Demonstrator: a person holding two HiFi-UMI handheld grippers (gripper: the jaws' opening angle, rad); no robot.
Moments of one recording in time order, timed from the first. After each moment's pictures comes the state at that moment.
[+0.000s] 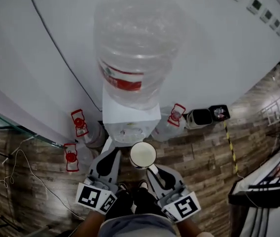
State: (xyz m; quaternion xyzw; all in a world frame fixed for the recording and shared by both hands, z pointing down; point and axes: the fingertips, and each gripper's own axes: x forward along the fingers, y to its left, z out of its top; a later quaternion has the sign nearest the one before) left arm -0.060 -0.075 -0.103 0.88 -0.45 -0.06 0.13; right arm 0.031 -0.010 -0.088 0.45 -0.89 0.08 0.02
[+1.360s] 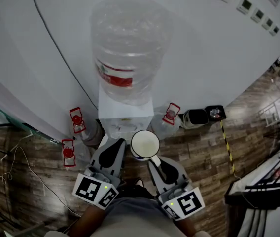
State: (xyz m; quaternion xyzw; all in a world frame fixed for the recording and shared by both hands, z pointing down) left arm -0.016 -0.055 -0.163 0.89 -0.42 -0.08 0.13; right arm 0.061 0.006 -0.150 0.47 -0.88 0.08 0.01
